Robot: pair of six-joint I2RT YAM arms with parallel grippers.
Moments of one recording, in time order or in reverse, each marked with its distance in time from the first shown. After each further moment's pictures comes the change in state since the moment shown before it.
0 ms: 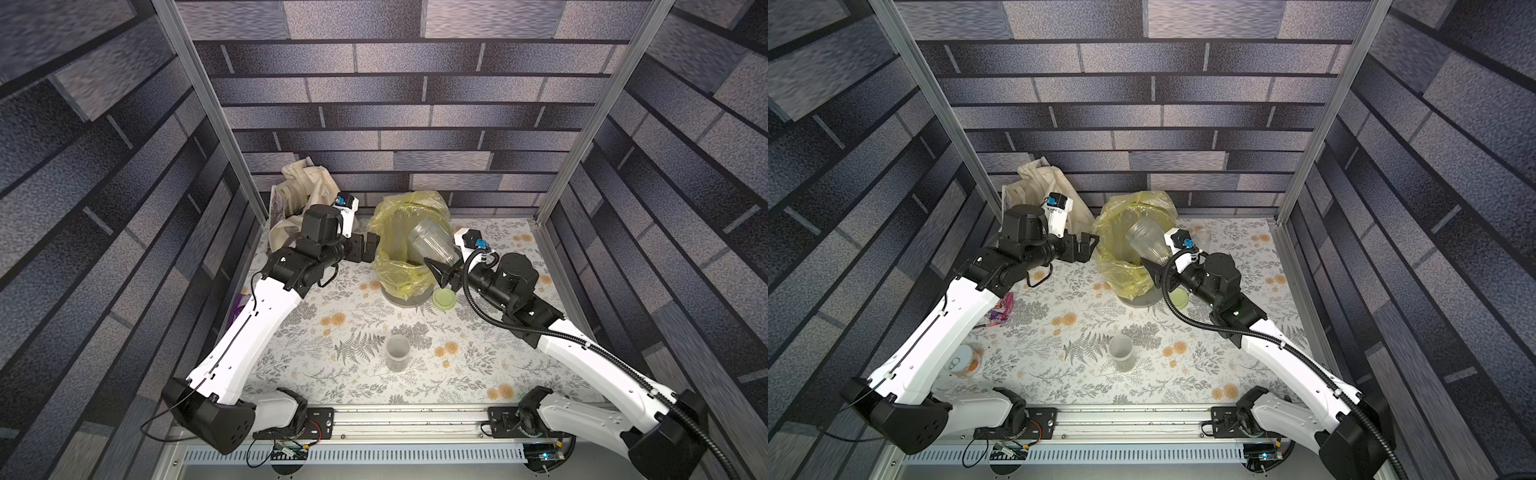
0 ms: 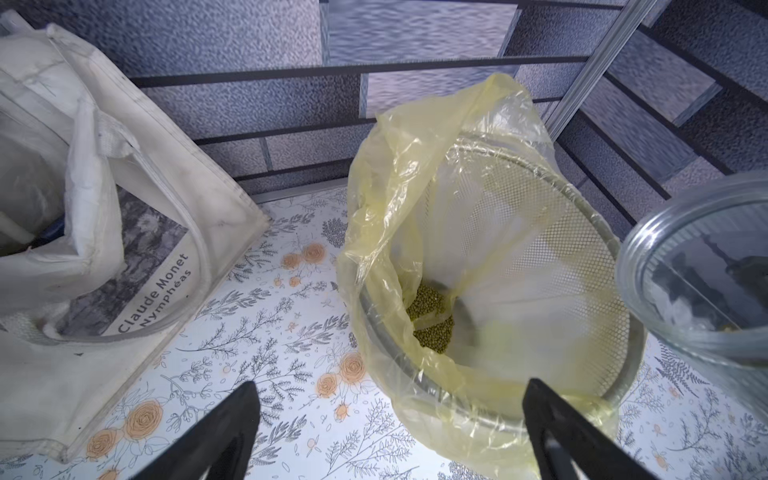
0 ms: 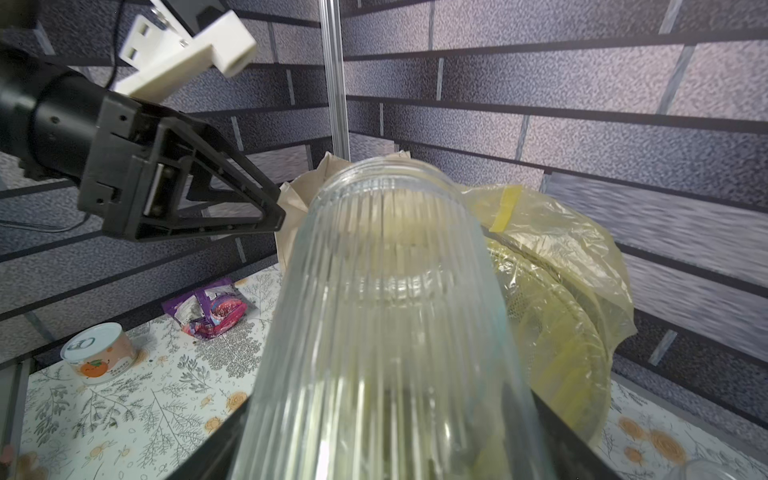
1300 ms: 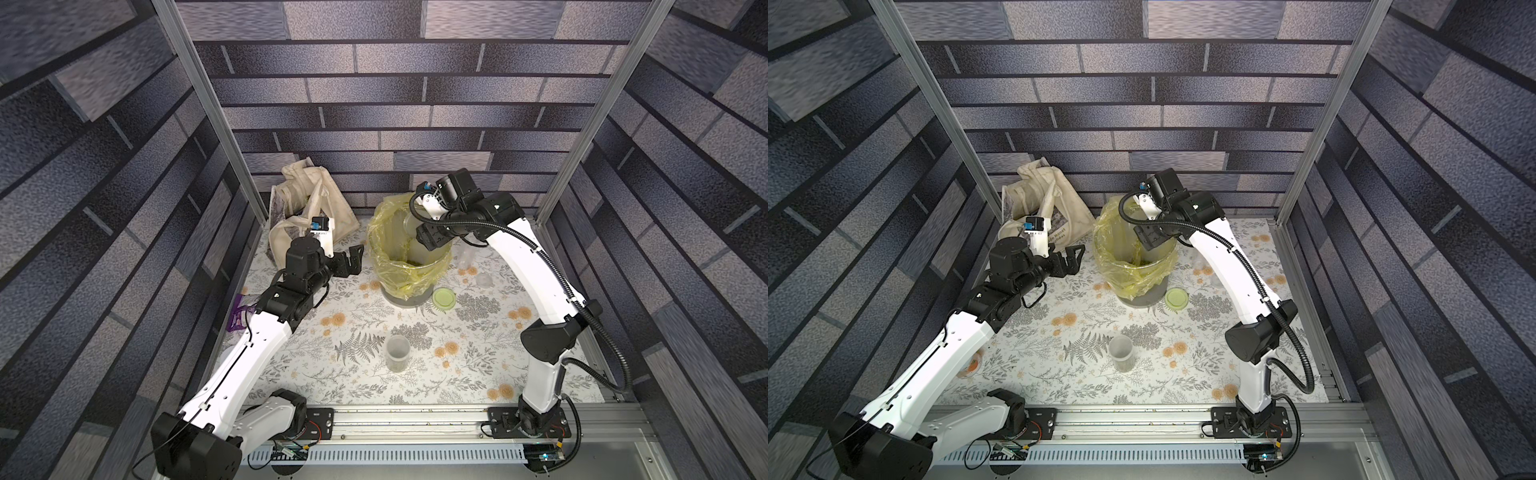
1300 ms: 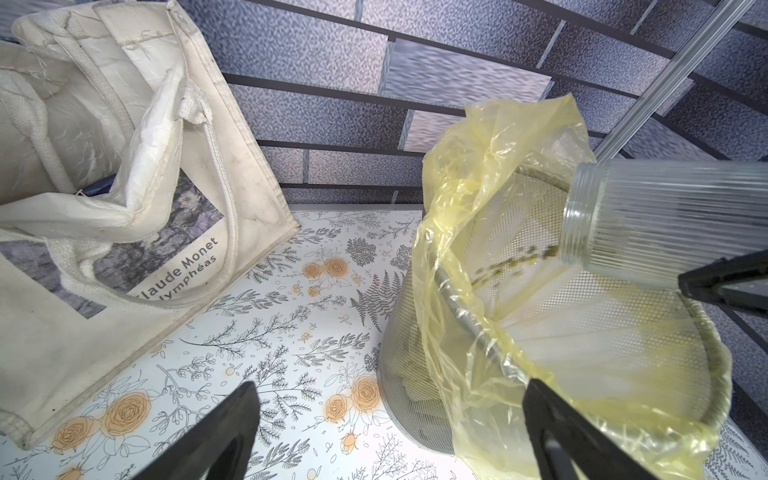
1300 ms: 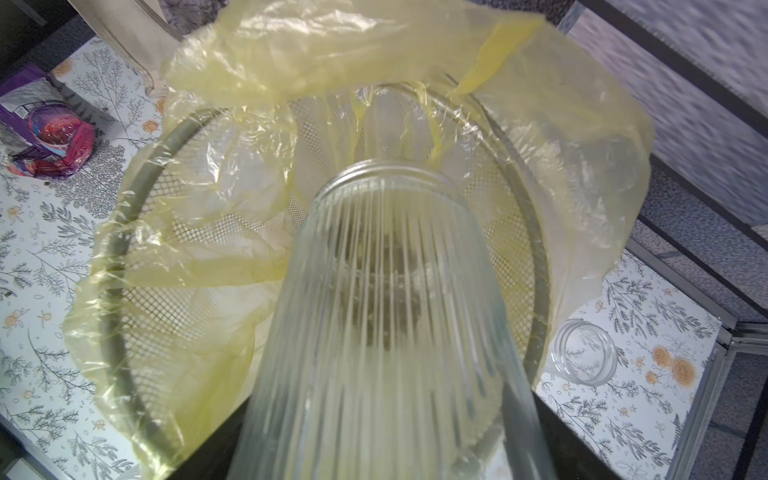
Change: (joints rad) left arm 0.098 -0.204 -0.424 0.361 0.024 -0.104; right arm 0.000 0.839 1.461 -1.422 0.250 -0.097
